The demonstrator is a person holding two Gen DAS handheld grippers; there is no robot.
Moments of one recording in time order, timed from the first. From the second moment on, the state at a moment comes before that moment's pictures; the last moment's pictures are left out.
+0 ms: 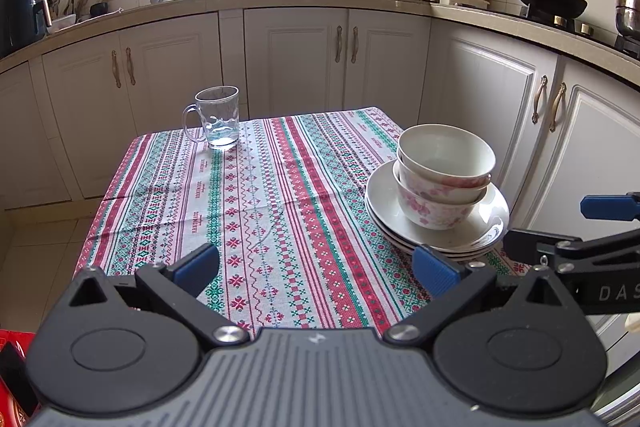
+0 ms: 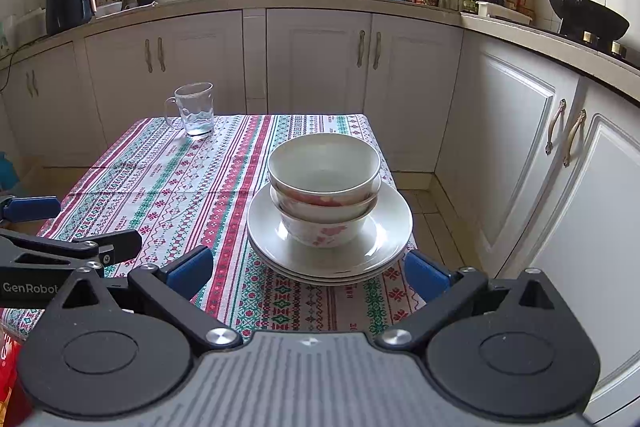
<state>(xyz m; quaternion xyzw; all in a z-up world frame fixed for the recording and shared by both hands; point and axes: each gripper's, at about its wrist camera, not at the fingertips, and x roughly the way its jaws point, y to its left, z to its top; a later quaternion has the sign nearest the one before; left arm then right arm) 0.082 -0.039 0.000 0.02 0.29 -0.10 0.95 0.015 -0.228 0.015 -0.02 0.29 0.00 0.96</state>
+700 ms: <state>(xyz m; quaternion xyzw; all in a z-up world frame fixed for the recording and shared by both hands) 0.080 -0.041 0.002 0.02 0.29 -0.10 0.95 0.014 -0.227 0.016 -0.03 0.29 0.00 0.96</state>
